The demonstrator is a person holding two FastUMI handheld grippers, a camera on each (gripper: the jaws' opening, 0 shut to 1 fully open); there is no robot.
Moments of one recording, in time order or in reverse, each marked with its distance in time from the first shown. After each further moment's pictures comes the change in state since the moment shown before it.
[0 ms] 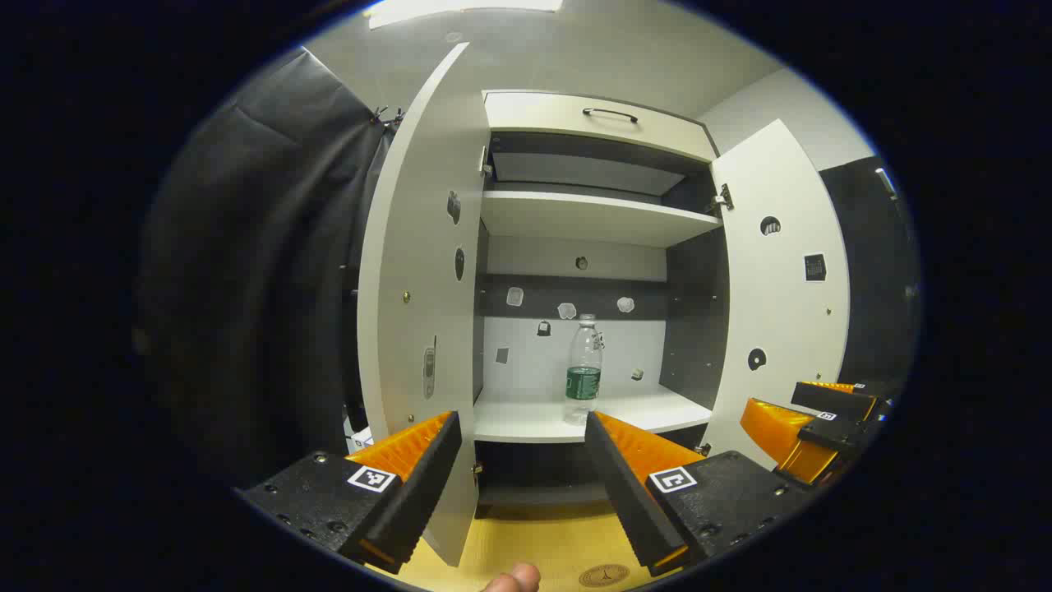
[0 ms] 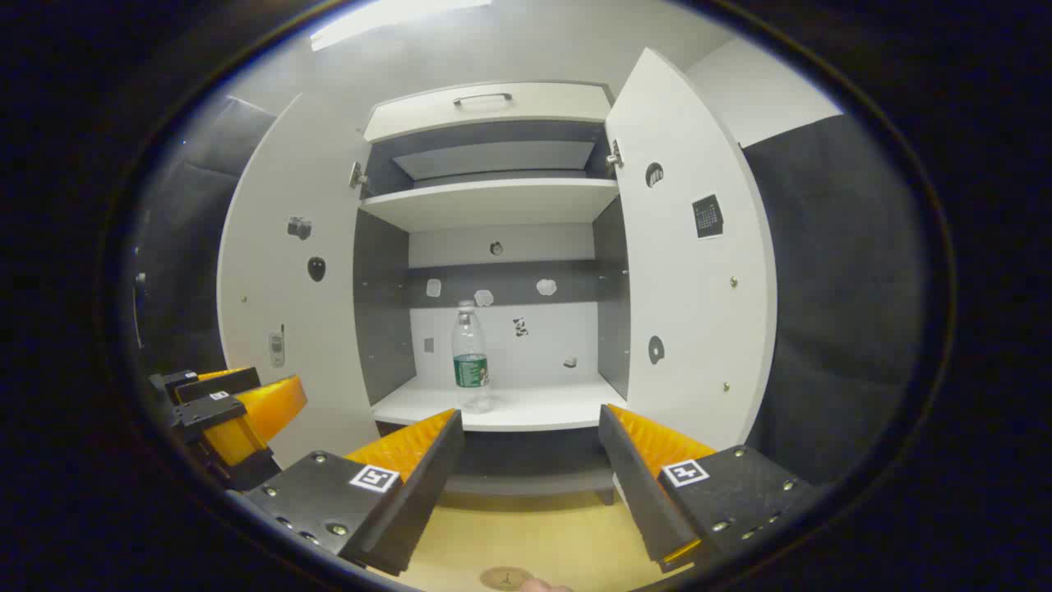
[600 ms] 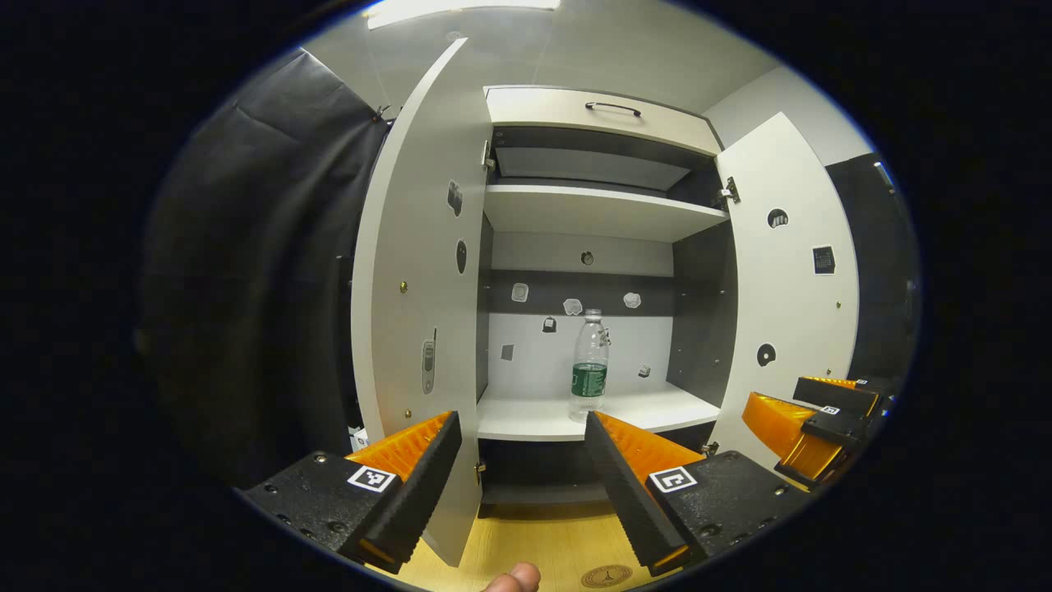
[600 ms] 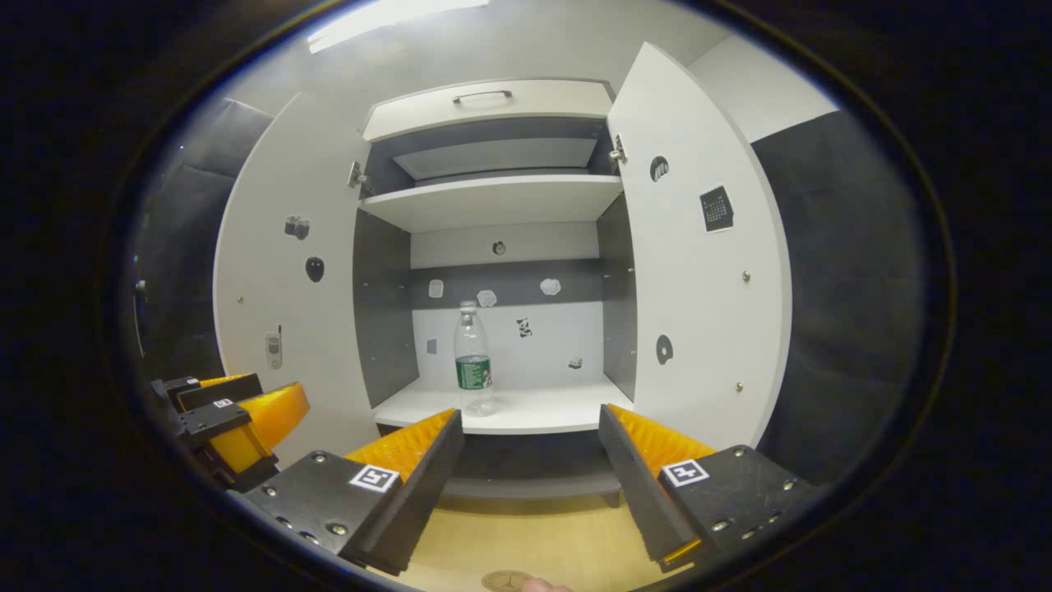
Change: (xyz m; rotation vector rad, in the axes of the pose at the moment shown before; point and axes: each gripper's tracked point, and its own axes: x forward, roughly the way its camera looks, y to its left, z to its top) left arm 0.007 0.001 -0.006 0.006 0.010 0.025; right arm 0.012 0.001 0.000 0.007 -0.006 0.015
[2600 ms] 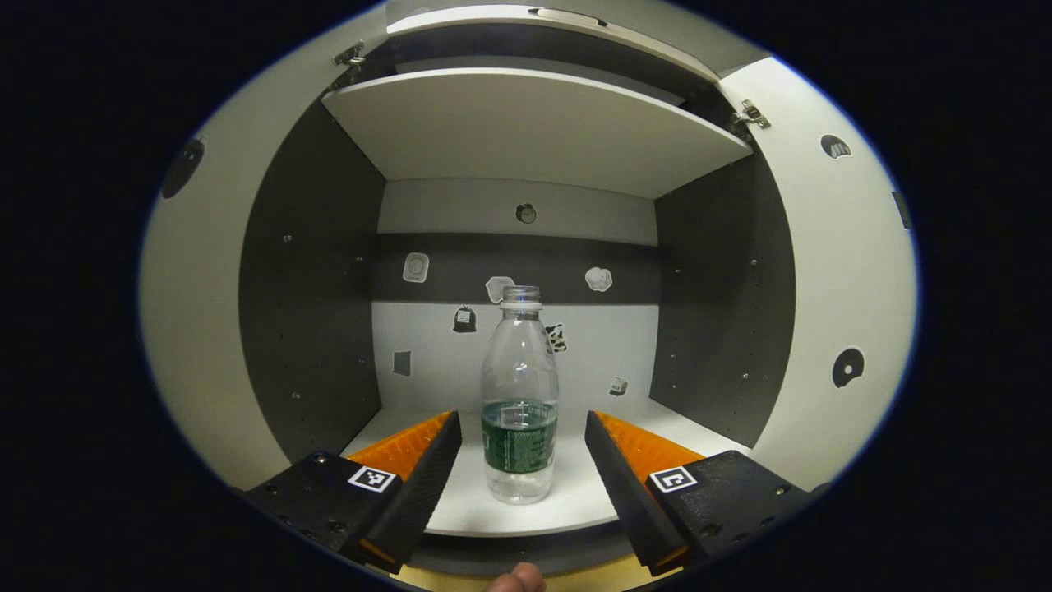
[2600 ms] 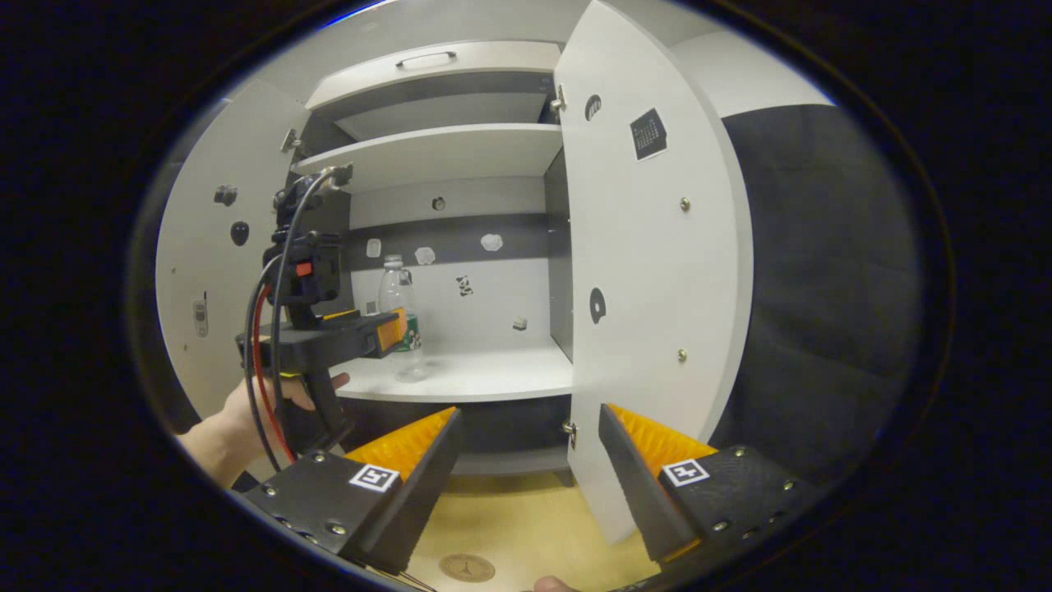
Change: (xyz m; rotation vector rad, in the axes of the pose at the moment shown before) left arm 0.269 -0.110 -0.035 0.012 0.032 -0.167; right arm 0.023 -0.077 -0.044 -0.001 0.140 -0.149
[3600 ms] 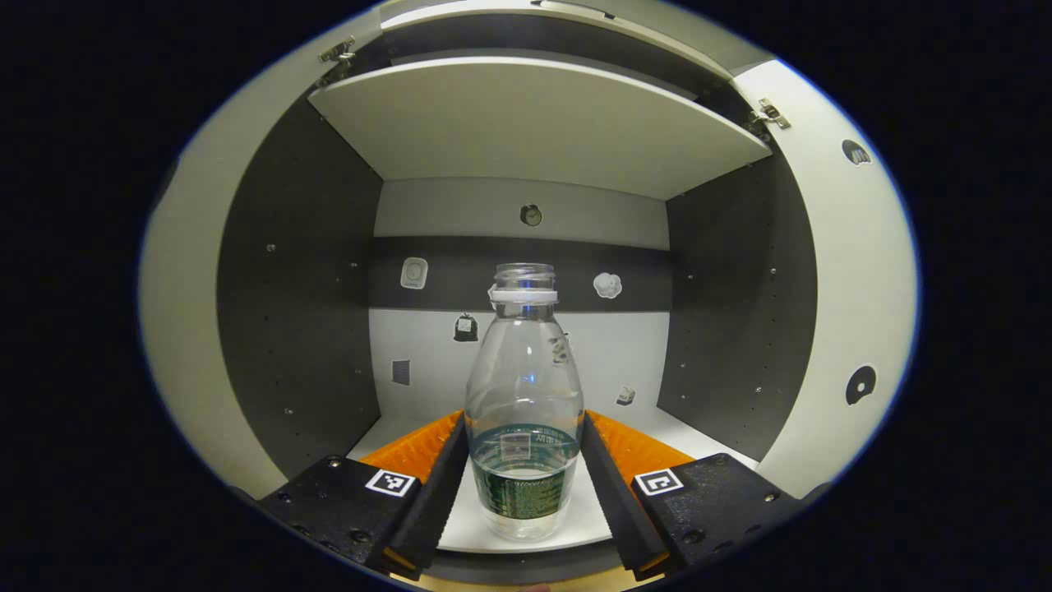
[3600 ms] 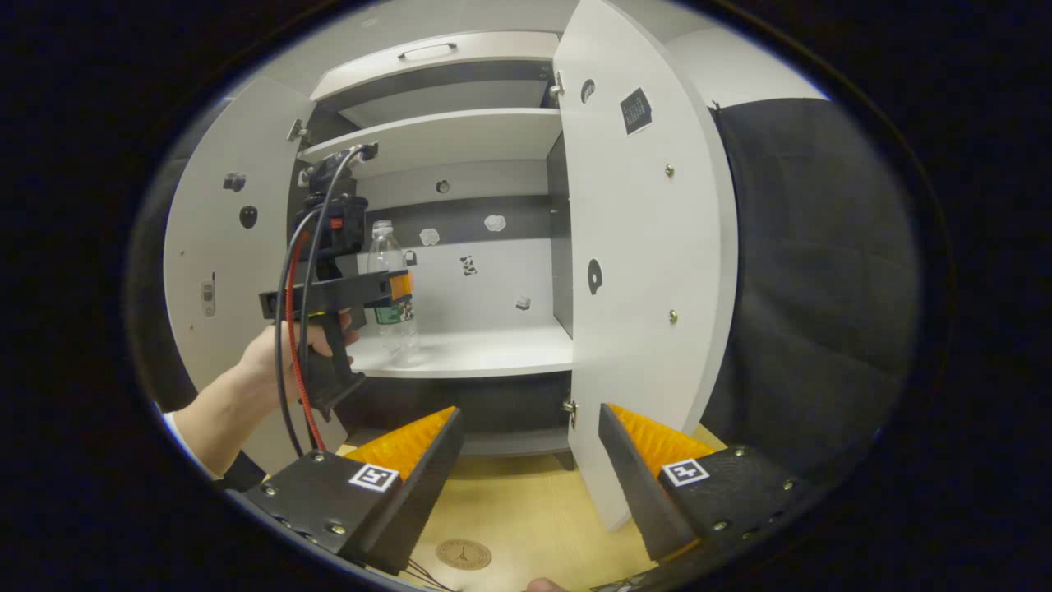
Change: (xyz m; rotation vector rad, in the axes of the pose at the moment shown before) left arm -0.009 -0.002 0.019 -0.011 -0.012 0.004; right arm -0.017 -0.007 -0.026 -0.006 0.046 0.036
